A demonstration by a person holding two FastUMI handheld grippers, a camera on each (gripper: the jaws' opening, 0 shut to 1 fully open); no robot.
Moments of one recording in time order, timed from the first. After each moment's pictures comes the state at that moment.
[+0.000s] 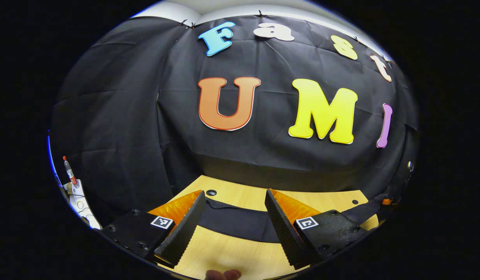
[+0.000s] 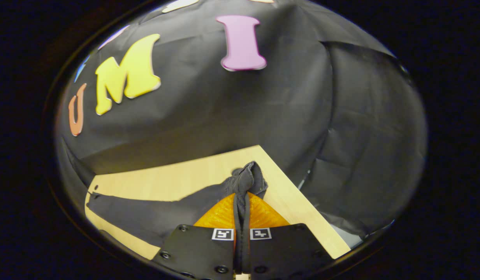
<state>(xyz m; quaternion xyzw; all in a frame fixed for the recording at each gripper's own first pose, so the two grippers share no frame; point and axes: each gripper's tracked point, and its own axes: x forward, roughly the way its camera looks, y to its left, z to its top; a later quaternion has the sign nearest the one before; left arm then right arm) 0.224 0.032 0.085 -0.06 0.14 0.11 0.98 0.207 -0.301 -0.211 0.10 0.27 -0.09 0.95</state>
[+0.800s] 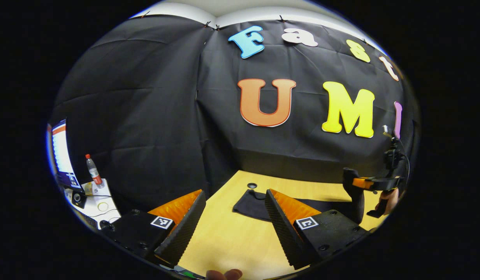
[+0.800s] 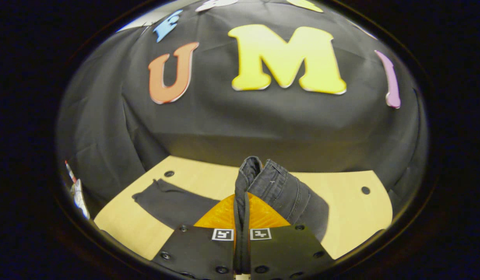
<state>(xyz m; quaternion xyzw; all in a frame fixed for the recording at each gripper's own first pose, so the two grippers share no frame) 0.117 0.156 0.069 -0.03 0.15 0.19 0.97 0.220 0.114 -0.248 0.00 0.28 0.17 0.94</state>
